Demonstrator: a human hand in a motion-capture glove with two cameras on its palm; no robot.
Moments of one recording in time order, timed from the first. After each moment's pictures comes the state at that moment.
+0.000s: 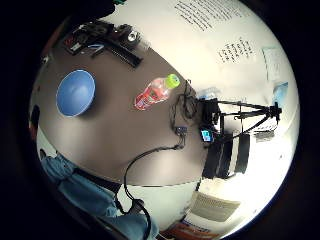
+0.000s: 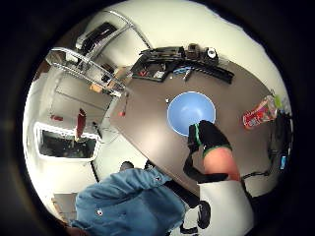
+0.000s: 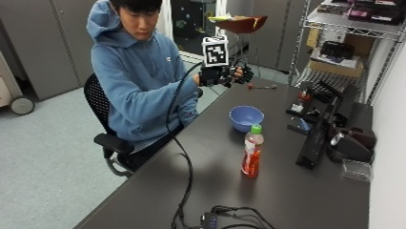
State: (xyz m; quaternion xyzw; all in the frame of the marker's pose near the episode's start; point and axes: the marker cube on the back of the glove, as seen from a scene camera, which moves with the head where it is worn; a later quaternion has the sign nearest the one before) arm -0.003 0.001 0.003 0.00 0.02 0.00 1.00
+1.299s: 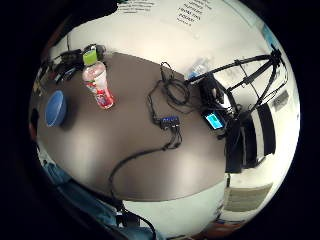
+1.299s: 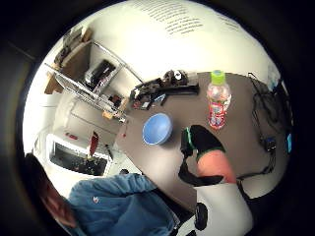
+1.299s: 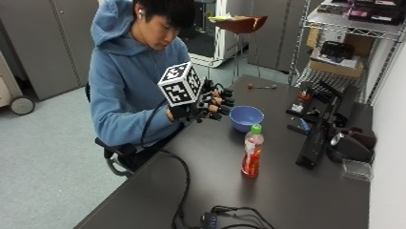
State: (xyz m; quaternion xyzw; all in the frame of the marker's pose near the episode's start) arm 0.180 0.072 0.022 0.12 -0.09 0.10 0.98
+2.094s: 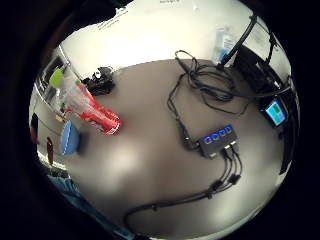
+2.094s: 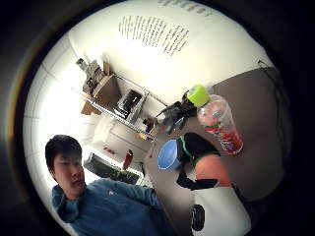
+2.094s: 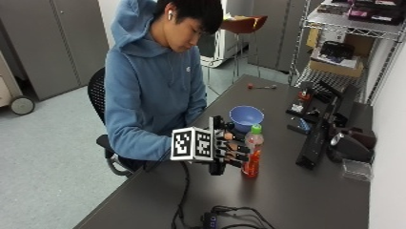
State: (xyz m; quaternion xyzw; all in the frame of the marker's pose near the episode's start) arm 0.242 0.027 0.132 0.24 -0.34 0.13 0.90
